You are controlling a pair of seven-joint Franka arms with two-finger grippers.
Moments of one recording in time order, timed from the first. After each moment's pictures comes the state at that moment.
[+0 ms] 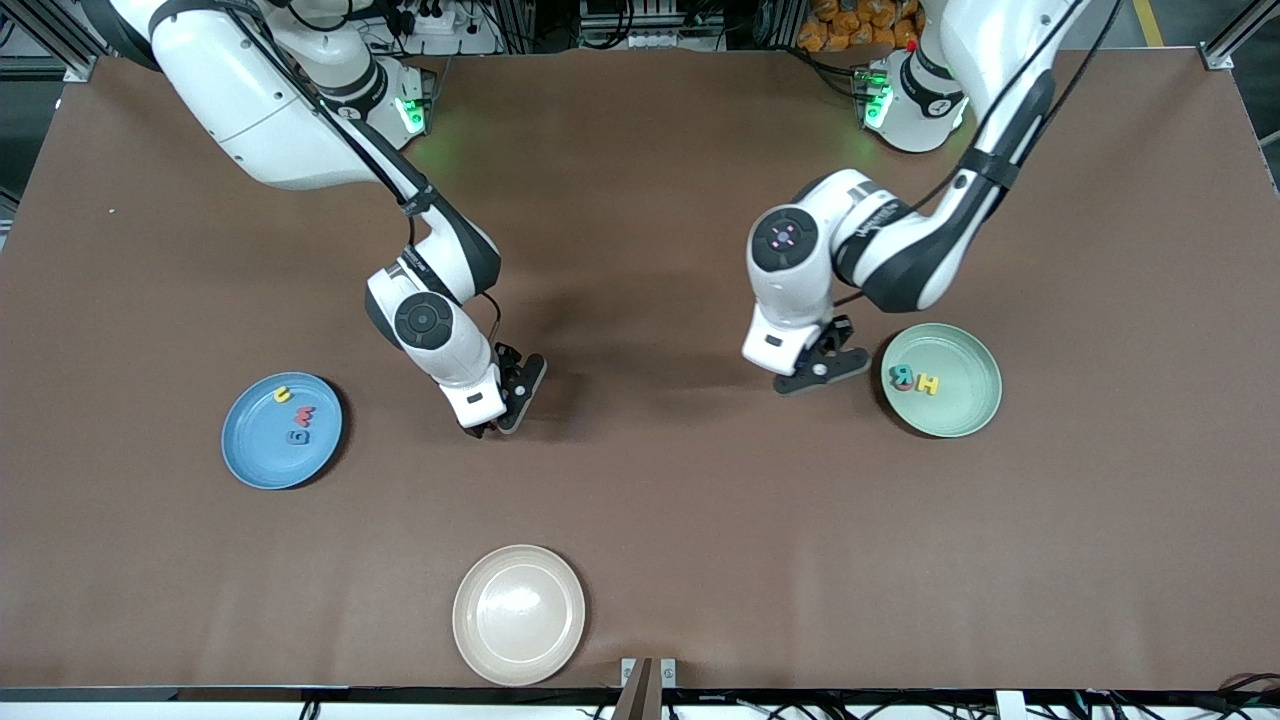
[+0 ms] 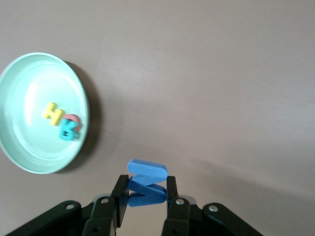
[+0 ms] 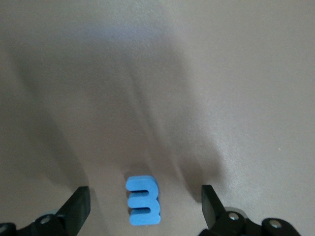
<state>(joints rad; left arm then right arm) -0.12 0.46 -0.48 -1.84 0.52 2.03 -1.13 0.11 0.67 0.35 -1.89 -0.33 2.53 -0.50</state>
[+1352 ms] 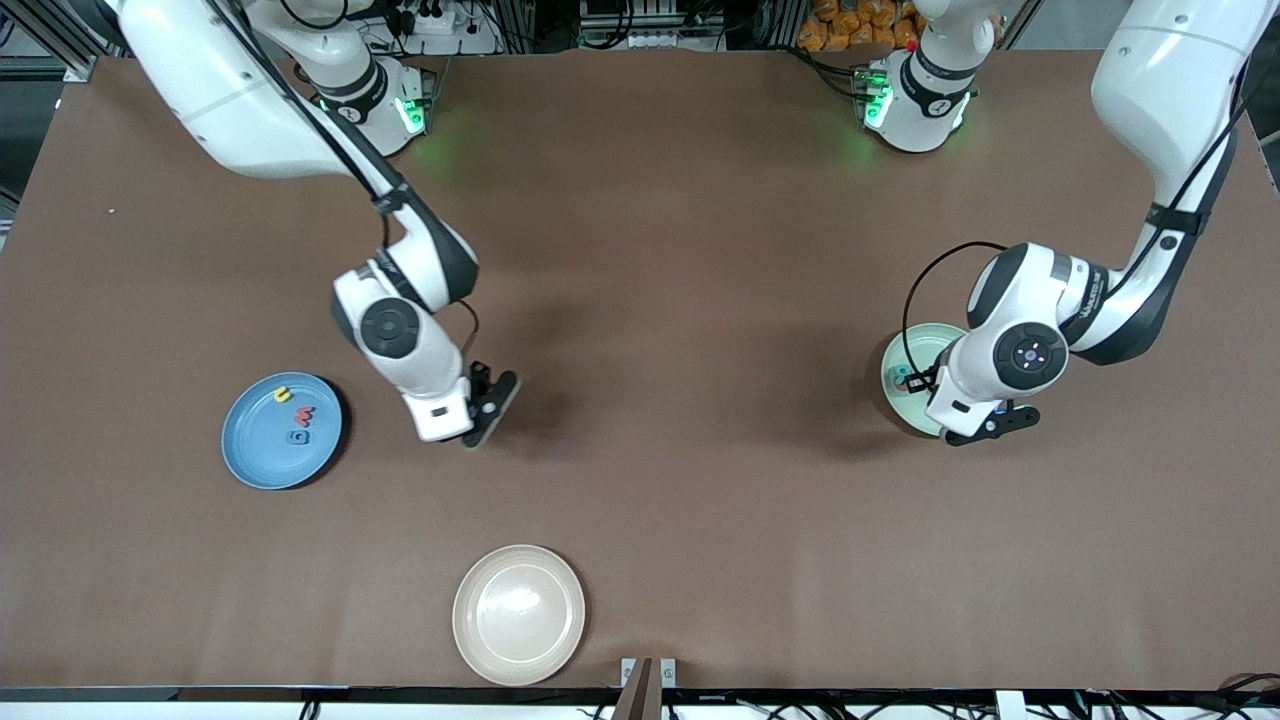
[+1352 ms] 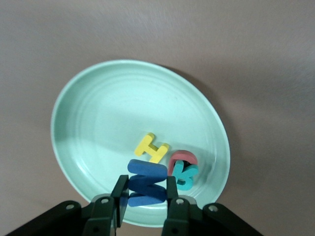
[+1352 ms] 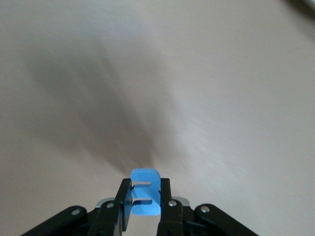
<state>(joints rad) 0.33 0.54 -0.56 -1.89 0.41 2.03 -0.71 0.04 0.58 0.34 -1.84 -0.33 2.42 -0.46</state>
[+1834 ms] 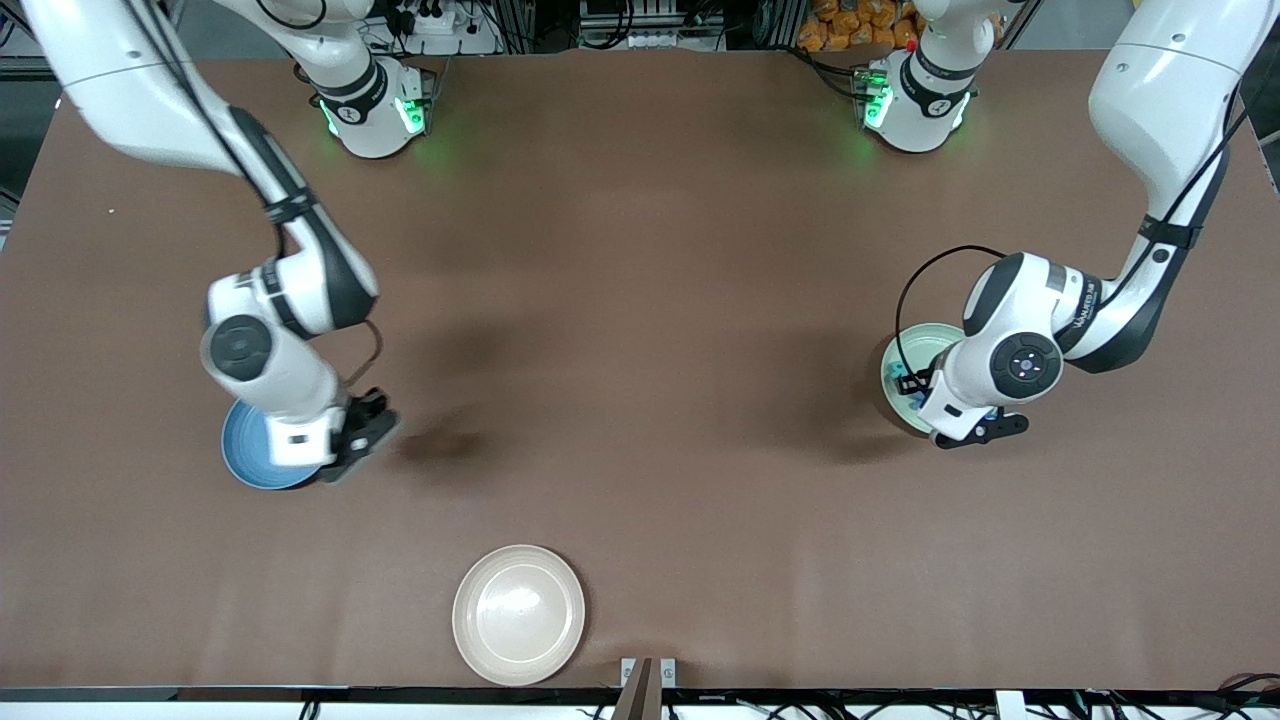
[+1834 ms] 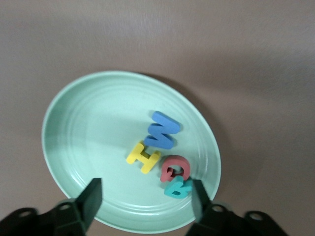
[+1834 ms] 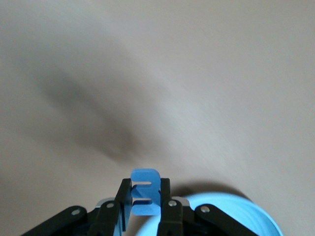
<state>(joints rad) 0.33 0.54 -0.56 -1.86 0.41 2.03 -0.62 -0.21 0.53 0.33 -1.85 -0.33 2.39 -0.47</state>
